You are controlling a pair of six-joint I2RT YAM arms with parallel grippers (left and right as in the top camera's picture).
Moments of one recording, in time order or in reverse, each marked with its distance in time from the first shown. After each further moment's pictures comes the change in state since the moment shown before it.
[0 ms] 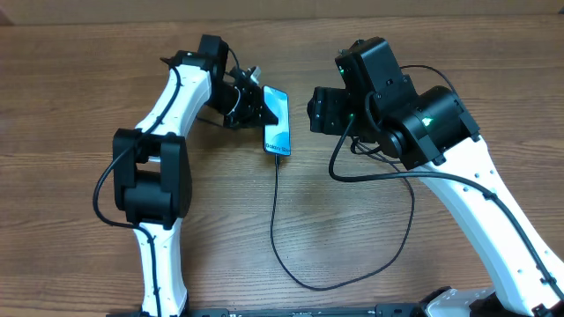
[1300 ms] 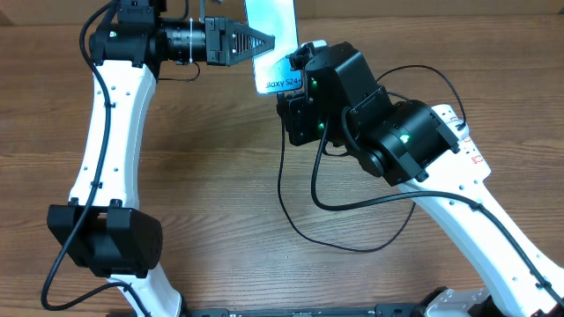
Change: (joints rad) left arm 0.100 -0.366 0.154 0.194 0.547 -0.017; right arm 0.123 0.000 0.000 0.180 -0.090 -0.189
